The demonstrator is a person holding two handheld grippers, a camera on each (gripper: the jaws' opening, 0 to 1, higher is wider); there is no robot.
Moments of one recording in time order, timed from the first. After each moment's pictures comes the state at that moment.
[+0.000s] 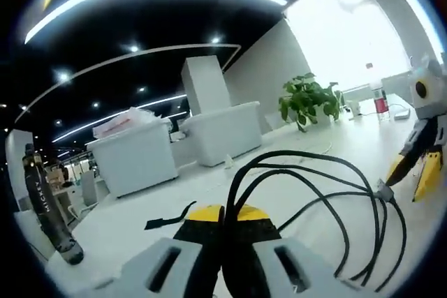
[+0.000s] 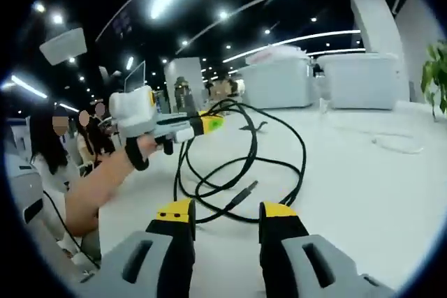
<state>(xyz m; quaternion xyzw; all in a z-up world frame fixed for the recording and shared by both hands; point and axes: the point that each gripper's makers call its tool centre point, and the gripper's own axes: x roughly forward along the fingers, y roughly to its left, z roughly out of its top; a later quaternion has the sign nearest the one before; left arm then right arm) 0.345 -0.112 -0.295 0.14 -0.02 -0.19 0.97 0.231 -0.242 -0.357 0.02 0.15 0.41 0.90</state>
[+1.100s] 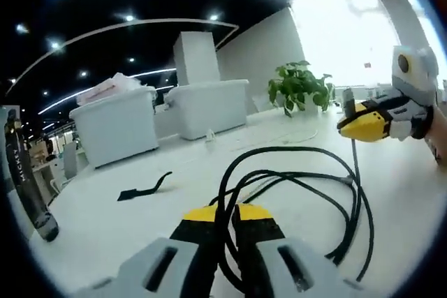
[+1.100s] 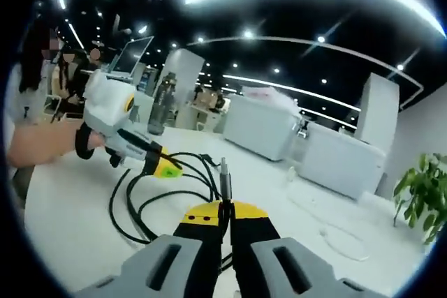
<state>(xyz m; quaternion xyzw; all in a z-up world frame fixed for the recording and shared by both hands) 0.346 -0.128 -0.340 0.11 0.08 -0.24 0.96 0.316 -0.247 -0.291 -0.18 -0.01 0.35 0.92</state>
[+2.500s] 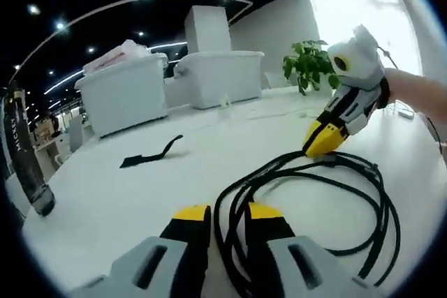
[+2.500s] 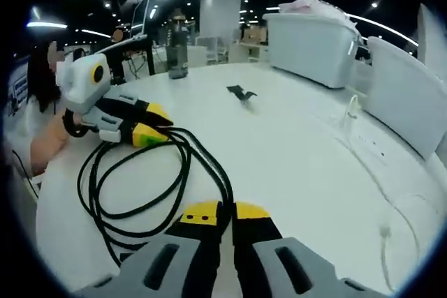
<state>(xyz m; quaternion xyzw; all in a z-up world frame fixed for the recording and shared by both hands) 0.356 -0.100 -0.379 0.06 0.16 -0.20 0.96 0.387 -0.225 -0.384 -0.20 0.24 0.50 0.81</state>
